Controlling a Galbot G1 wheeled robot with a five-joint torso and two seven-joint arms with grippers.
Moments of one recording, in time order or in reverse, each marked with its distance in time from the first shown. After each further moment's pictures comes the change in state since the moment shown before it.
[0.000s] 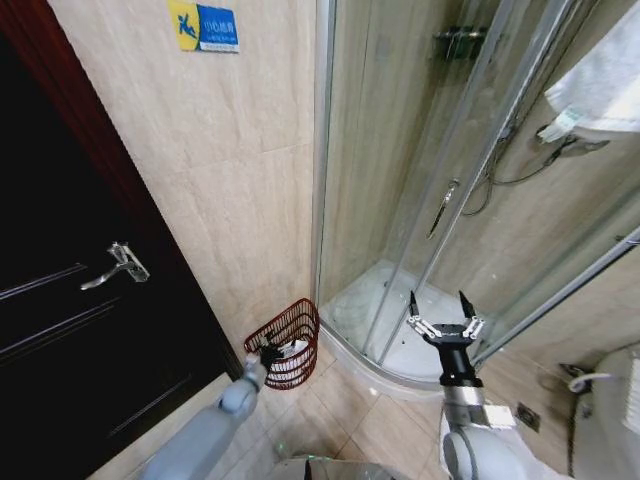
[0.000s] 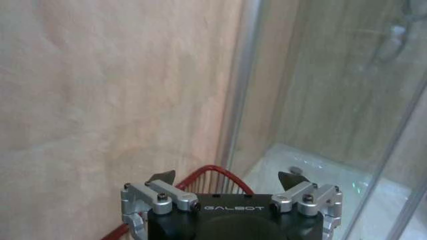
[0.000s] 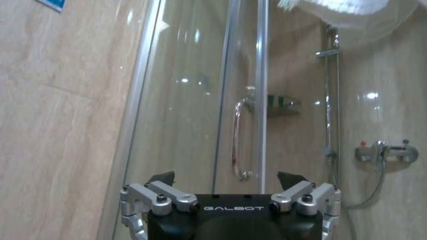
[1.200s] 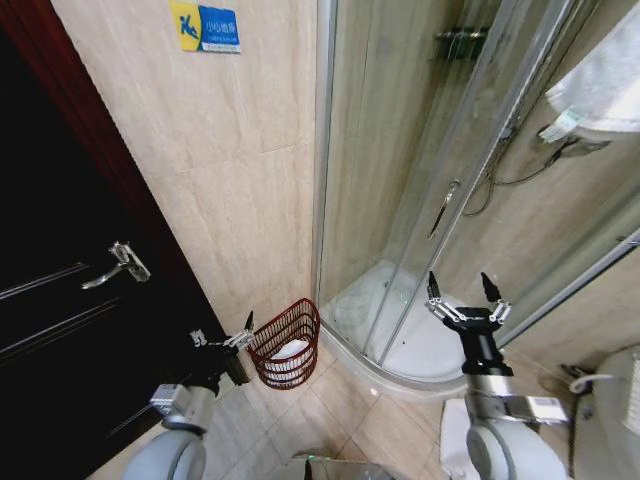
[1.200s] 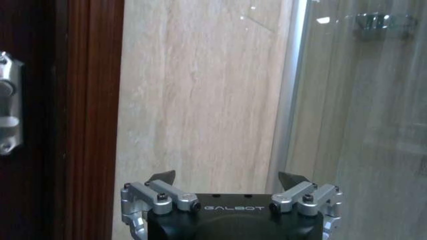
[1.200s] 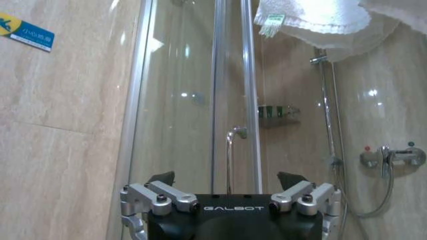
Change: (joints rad) left arm 0.542 -0.442 -0.500 -0.898 0.334 0.274 0.092; right arm 0.024 -0.087 0.047 0.093 0.181 -0.095 0.002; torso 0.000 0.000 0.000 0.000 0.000
